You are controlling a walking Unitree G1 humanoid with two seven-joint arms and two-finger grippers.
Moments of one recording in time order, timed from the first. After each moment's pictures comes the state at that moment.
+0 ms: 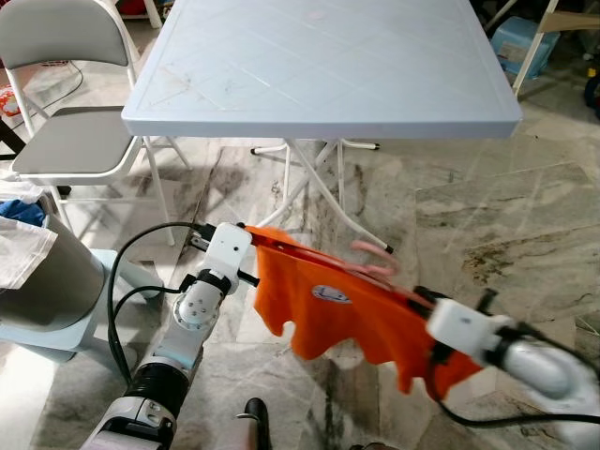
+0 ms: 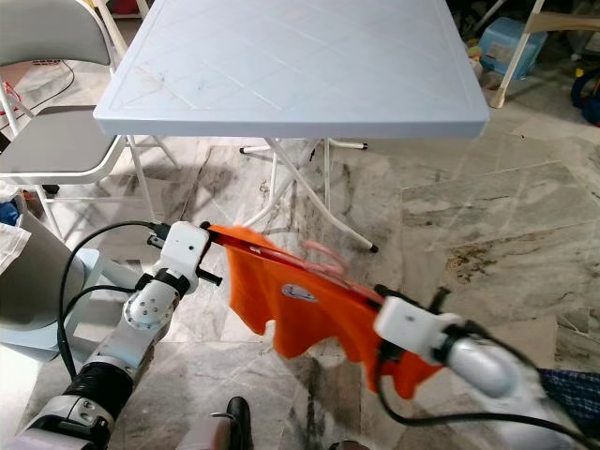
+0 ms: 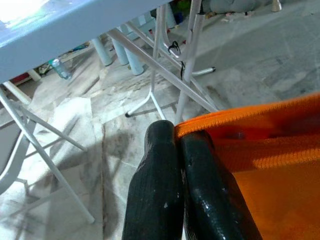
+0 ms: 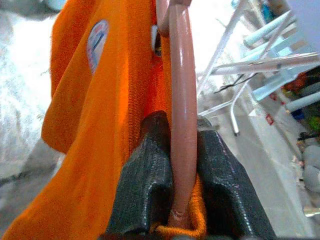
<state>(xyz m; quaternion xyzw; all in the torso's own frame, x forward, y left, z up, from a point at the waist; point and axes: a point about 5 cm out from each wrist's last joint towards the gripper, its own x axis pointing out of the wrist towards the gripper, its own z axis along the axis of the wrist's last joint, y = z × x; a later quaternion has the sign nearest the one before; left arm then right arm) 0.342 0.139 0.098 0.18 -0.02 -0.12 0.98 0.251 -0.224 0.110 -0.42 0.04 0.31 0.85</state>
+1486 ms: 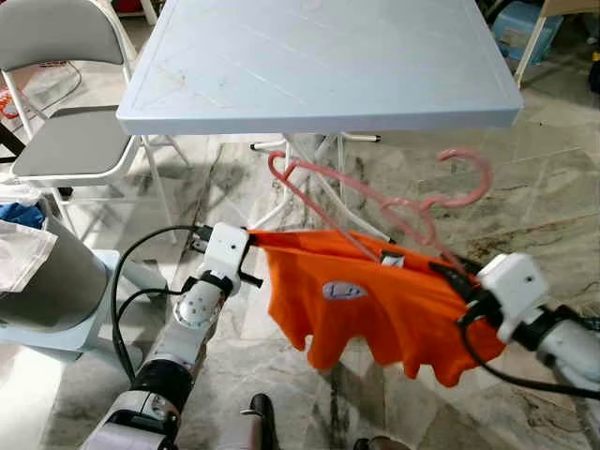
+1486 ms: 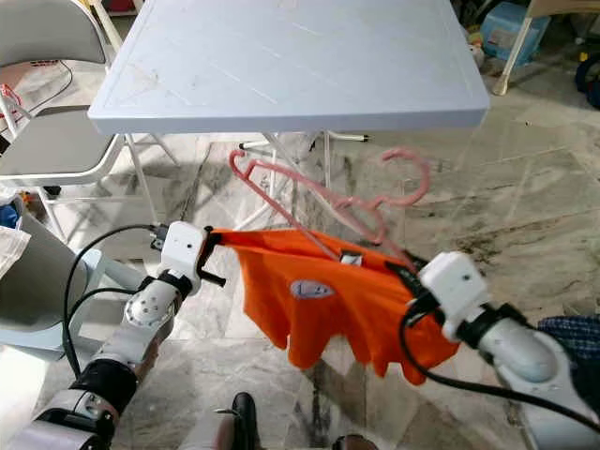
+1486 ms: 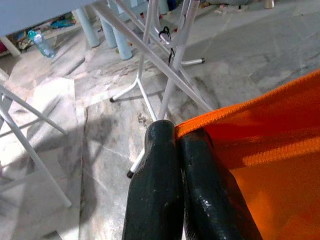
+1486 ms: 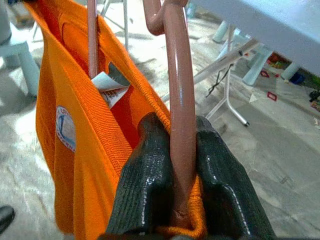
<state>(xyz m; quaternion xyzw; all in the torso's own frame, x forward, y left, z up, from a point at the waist) 0.344 0.137 0.091 0.12 0.01 -0.12 0.99 0.255 -0.228 0.151 -0.24 0.00 0.25 0.94</state>
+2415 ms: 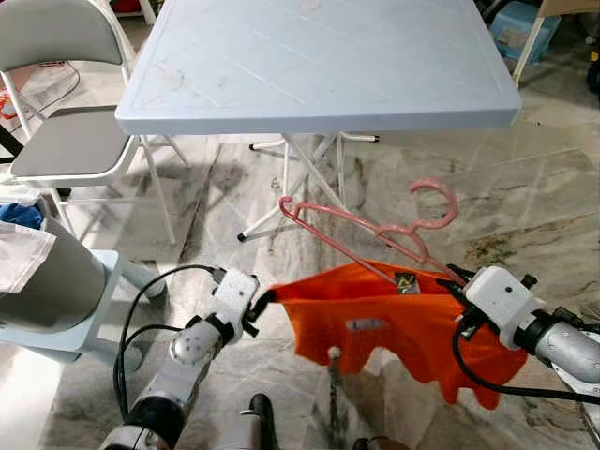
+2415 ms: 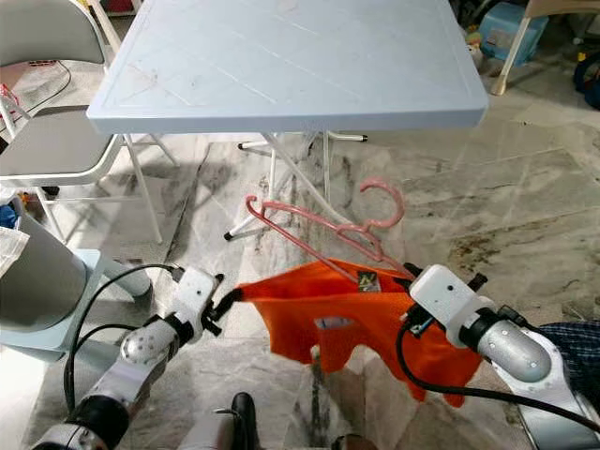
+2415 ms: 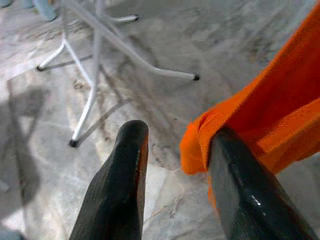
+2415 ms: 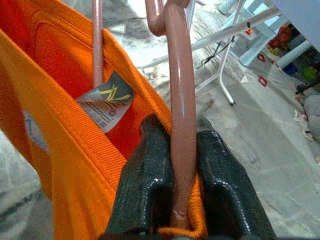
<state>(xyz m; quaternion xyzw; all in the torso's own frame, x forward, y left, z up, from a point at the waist) 0.306 0.131 0.042 0.12 0.09 -0.26 0.95 0.260 -0.239 0.140 -0.35 0.04 0.25 0.90</state>
